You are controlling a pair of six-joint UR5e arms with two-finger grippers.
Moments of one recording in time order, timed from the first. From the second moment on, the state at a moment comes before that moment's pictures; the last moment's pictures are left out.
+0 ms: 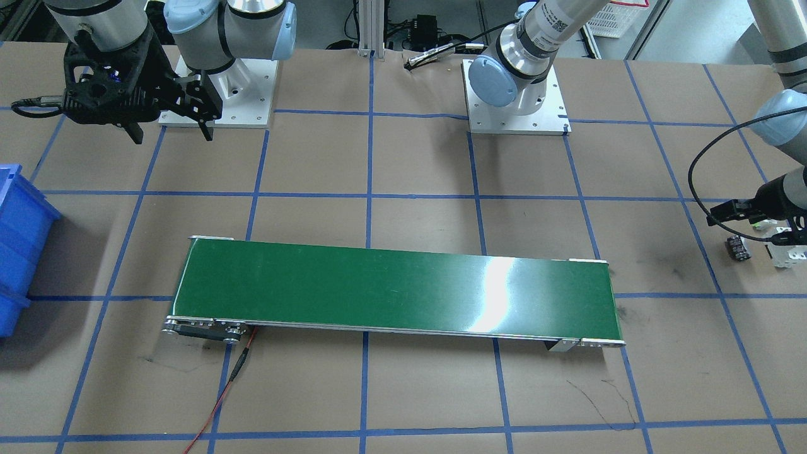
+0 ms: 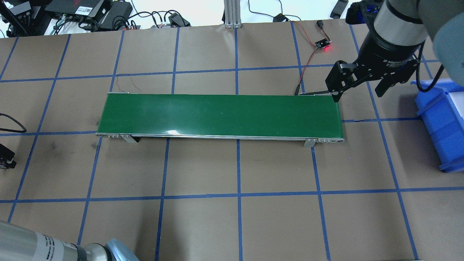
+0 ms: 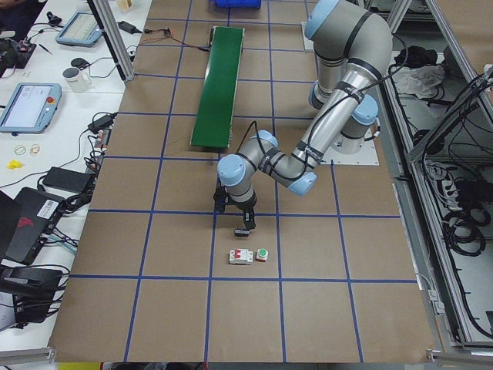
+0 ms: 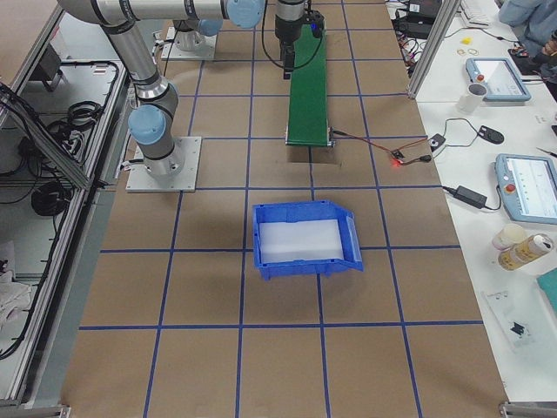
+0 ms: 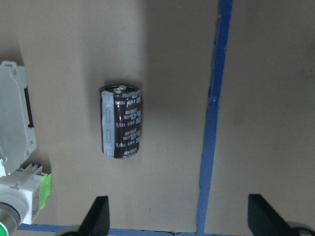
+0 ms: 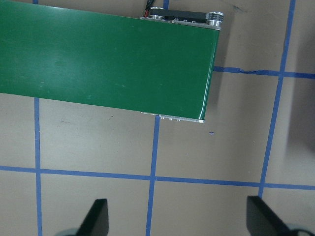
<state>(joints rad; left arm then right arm) -0.69 -1.97 -1.79 -1.07 1.77 0.82 1.53 -1.65 1.63 -1.51 -1.58 -0.12</state>
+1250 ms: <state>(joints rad) -0.69 -2.04 -1.78 -0.96 1.78 0.85 1.53 -1.66 1.63 -1.49 -1.58 -0.12</state>
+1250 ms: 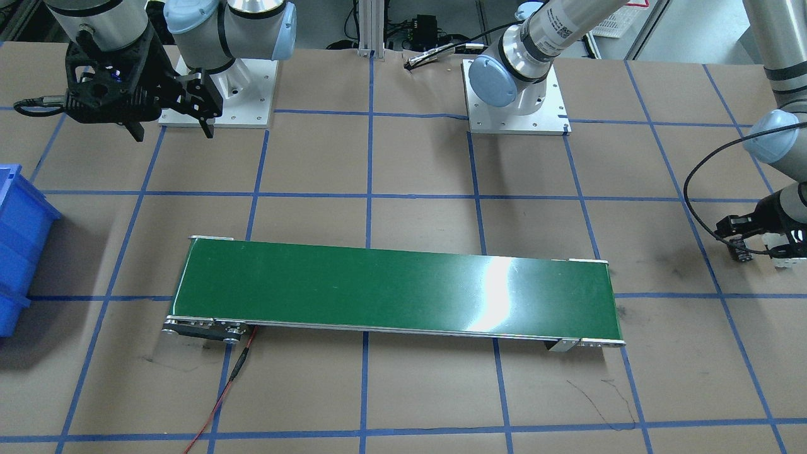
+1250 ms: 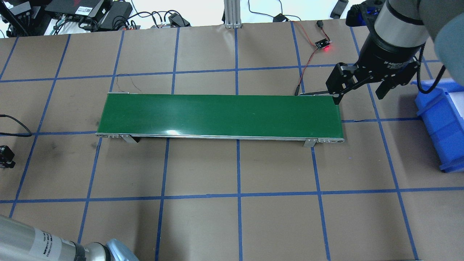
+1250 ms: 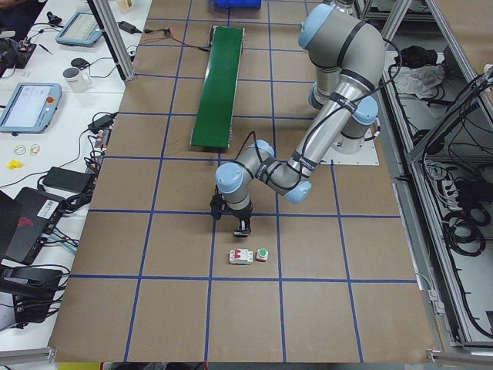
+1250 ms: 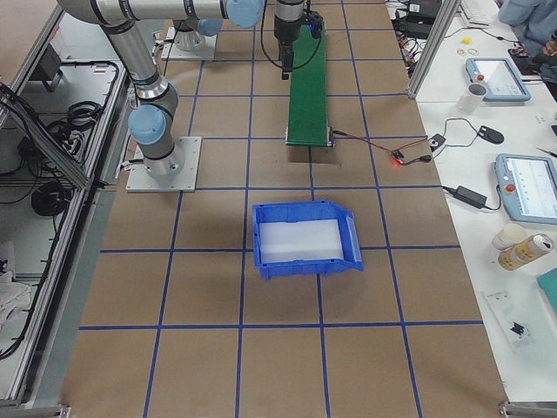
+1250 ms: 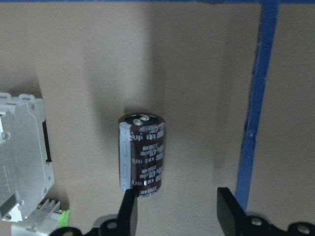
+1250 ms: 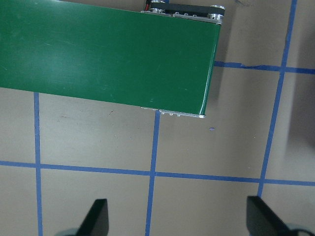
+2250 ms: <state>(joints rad) -0.68 -2.05 -1.75 -0.92 1.77 0.87 1.53 -1.65 1.63 -1.50 -1.57 -0.12</state>
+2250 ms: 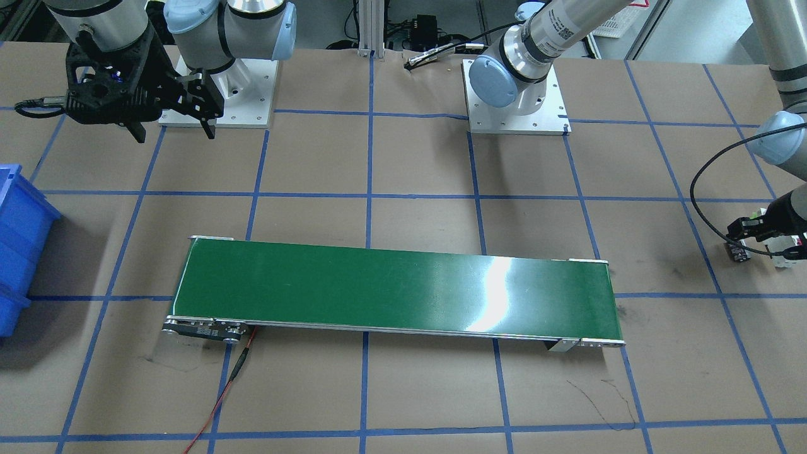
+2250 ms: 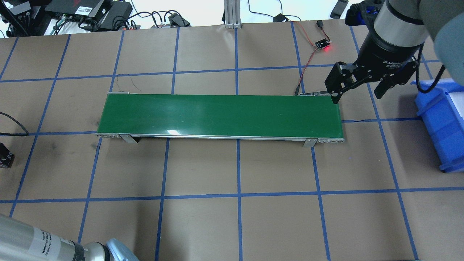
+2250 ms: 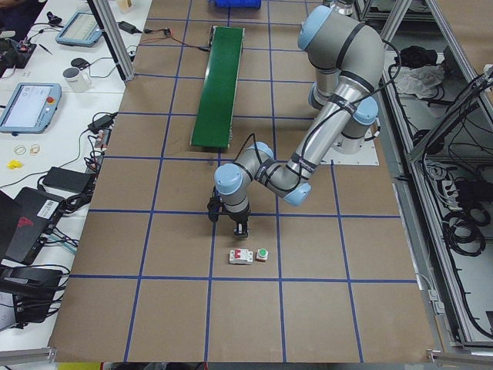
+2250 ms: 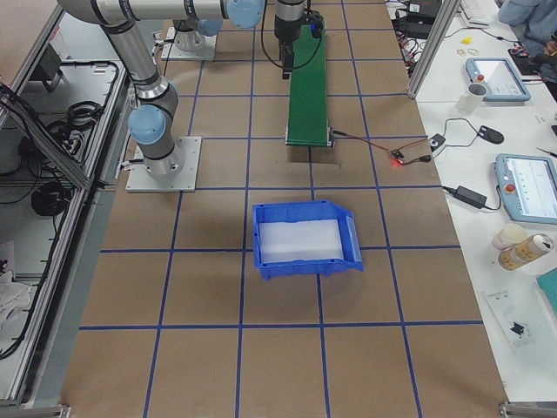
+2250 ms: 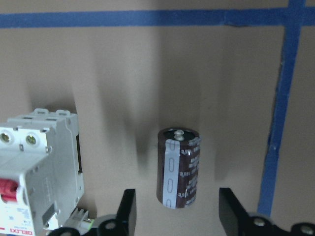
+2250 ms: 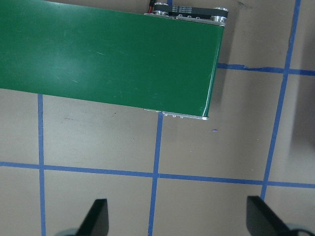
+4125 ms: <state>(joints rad) -0.88 -1.79 -1.75 -1.15 1.69 0.80 1.53 -1.65 1.63 -1.49 -1.57 -0.12</state>
